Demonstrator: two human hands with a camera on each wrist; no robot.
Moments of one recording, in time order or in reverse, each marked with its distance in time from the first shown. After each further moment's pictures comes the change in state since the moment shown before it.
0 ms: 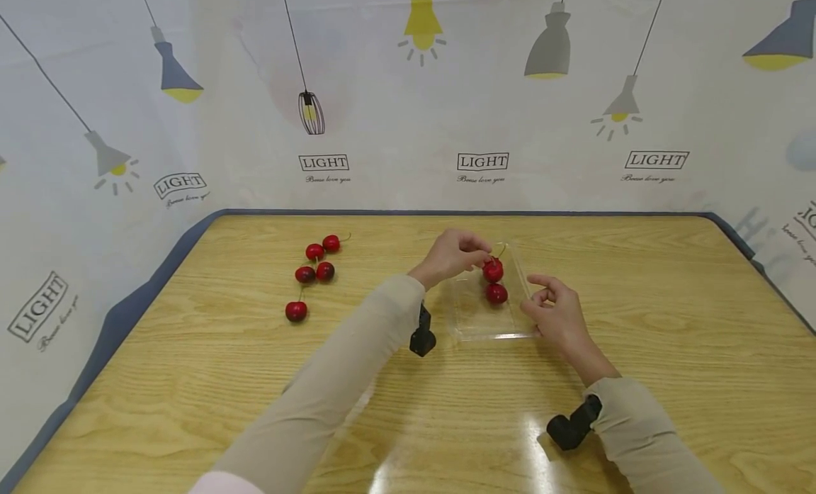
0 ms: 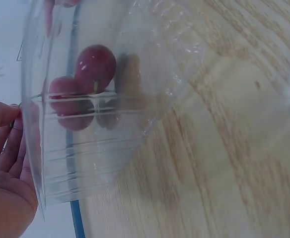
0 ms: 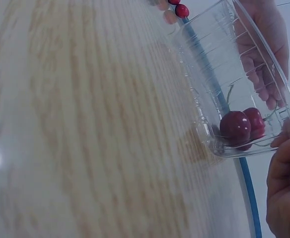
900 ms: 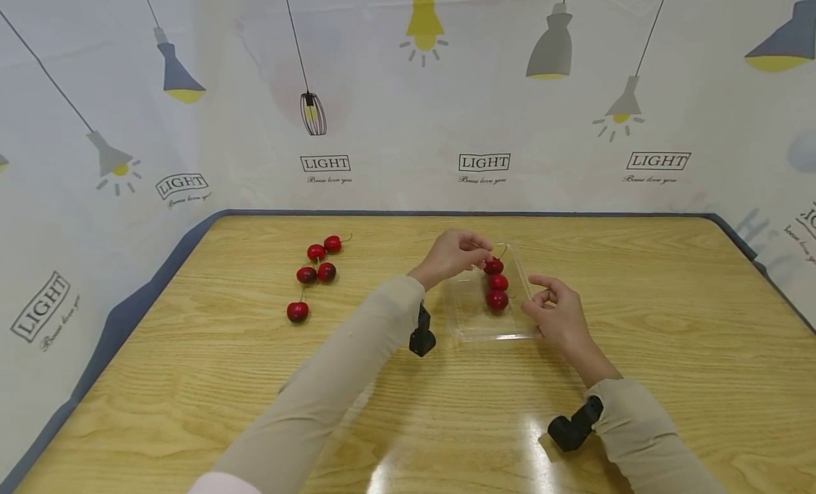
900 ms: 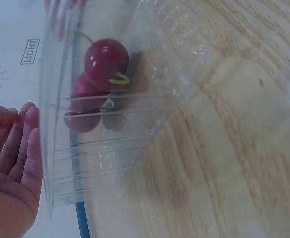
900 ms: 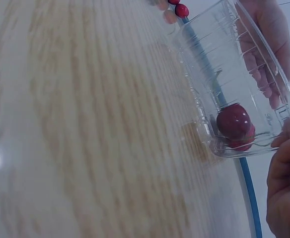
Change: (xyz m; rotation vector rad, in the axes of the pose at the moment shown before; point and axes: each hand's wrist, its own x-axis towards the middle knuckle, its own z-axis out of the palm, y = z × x) left_hand 0.000 0.000 -0.001 -0.052 0.004 -0.029; right_hand -0.001 -0.002 0.001 -0.005 -0.004 0.005
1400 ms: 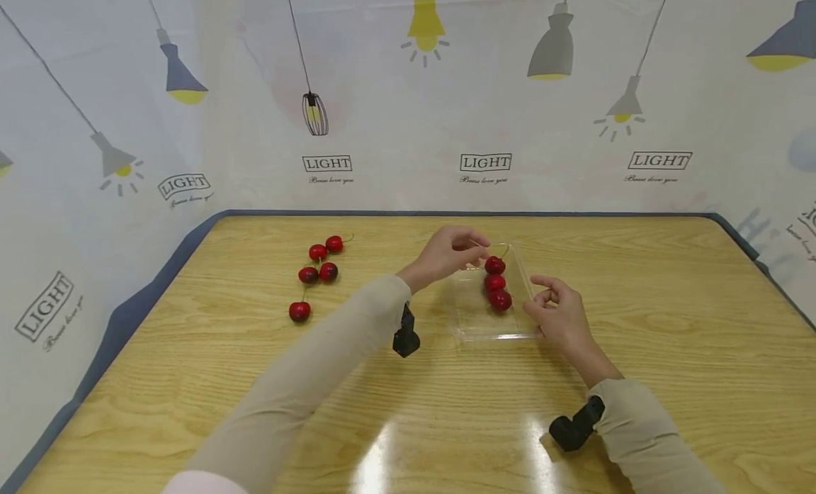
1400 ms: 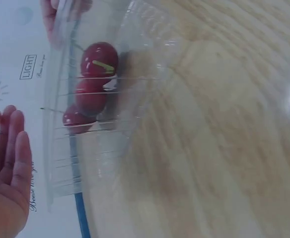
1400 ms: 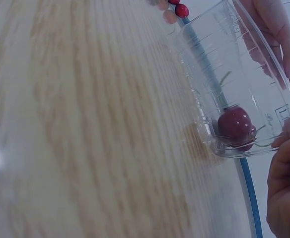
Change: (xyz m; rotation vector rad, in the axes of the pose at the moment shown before) left_hand -0.011 0.002 -0.012 -0.027 -0.032 0.120; right_hand 0.000 0.001 0.001 0.012 0.003 -0.008
